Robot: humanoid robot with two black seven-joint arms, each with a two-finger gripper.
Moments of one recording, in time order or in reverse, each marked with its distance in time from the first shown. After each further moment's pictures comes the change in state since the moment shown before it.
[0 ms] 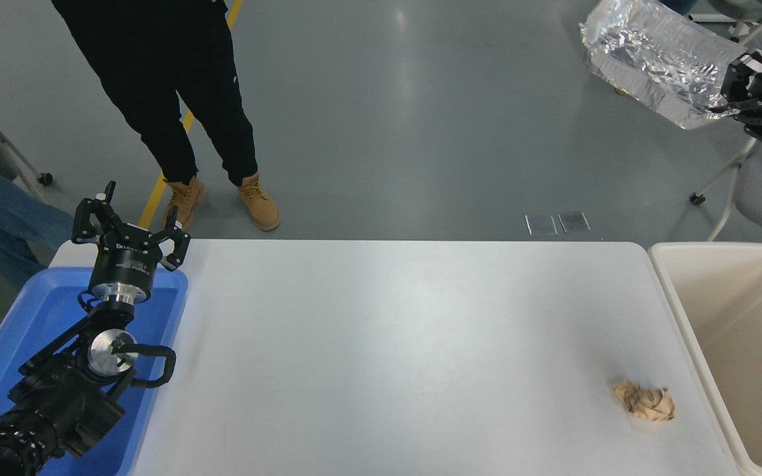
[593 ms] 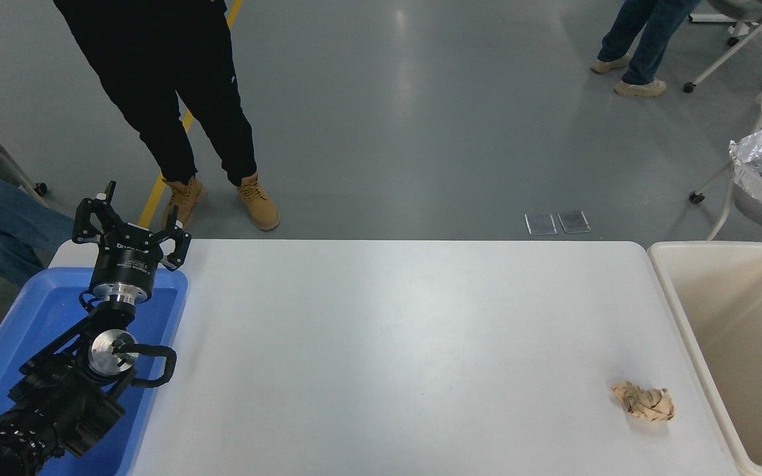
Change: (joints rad) left arm 0.000 0.000 0.000 0.000 0.000 0.000 0.000; right arm -0.613 -0.075 0.132 -0.317 0.212 -0.048 -0.061
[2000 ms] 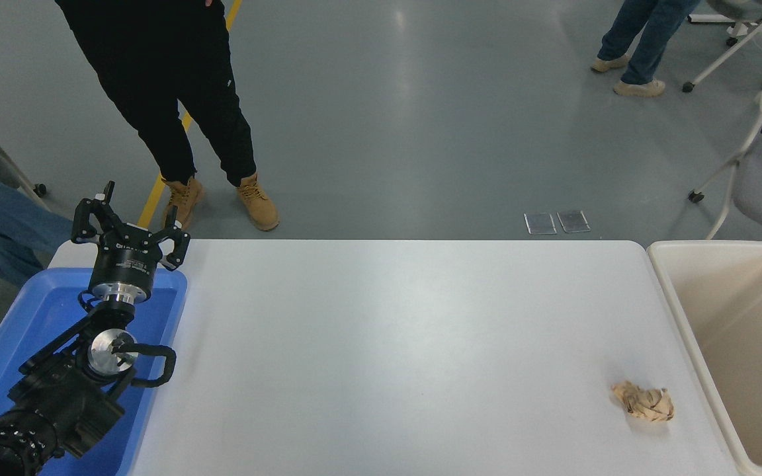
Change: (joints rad) left arm -0.001 0.000 0.000 0.000 0.000 0.000 0.000; right arm 0.020 0.169 0.334 -0.091 -0.367 -0.038 -0.013
